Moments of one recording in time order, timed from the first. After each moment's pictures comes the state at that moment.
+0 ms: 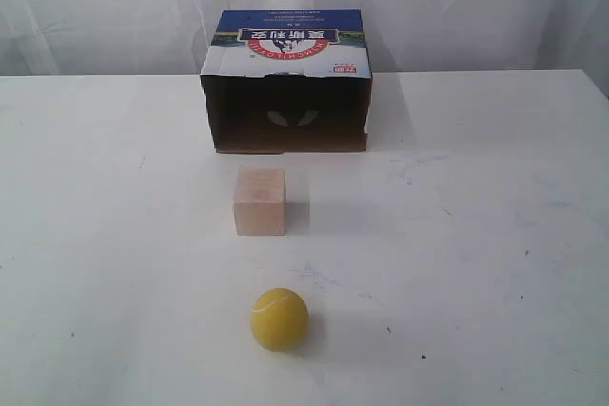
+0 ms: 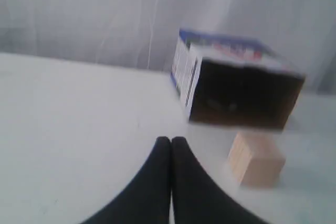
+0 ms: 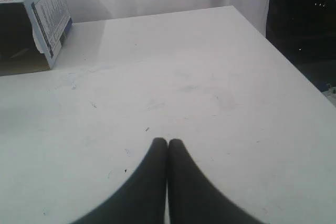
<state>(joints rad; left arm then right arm) -0.09 0.00 0.02 -0.22 0.03 -0.06 -0.12 0.00 0.00 0.15 0.36 -0.04</state>
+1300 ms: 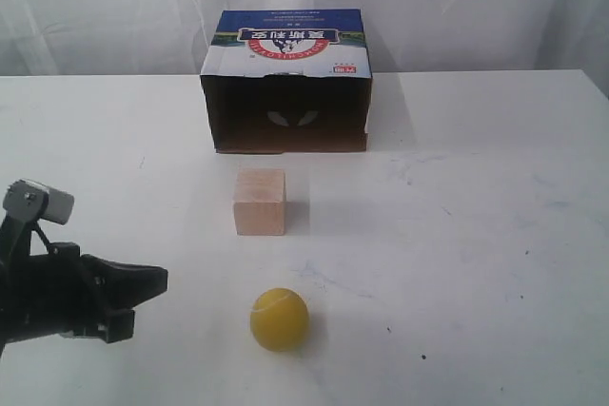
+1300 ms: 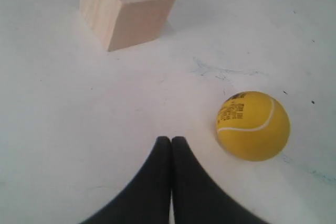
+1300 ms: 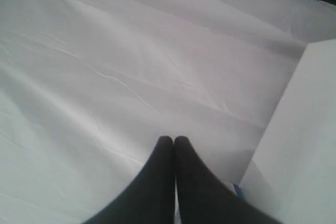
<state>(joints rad) -0.09 1.46 -0.28 0.99 -0.78 -0.88 -0.12 0.03 0.00 0.55 -0.14 0.59</state>
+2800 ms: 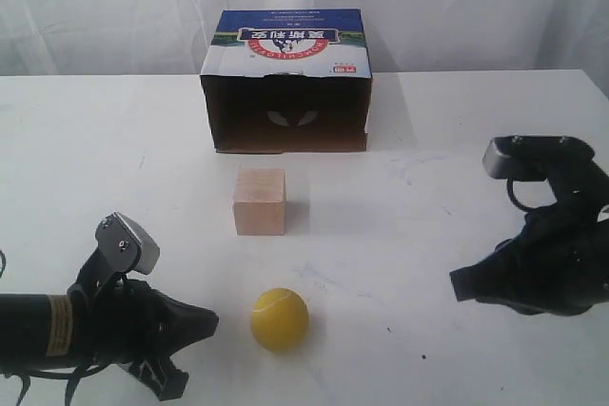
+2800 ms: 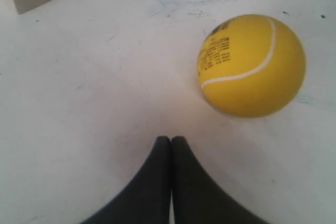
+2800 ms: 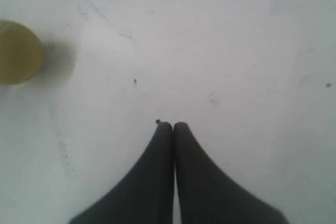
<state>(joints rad) -0.28 1.74 -0.35 0.84 -0.80 -0.51 0.25 1.20 -0.59 0.48 0.60 -0.38</state>
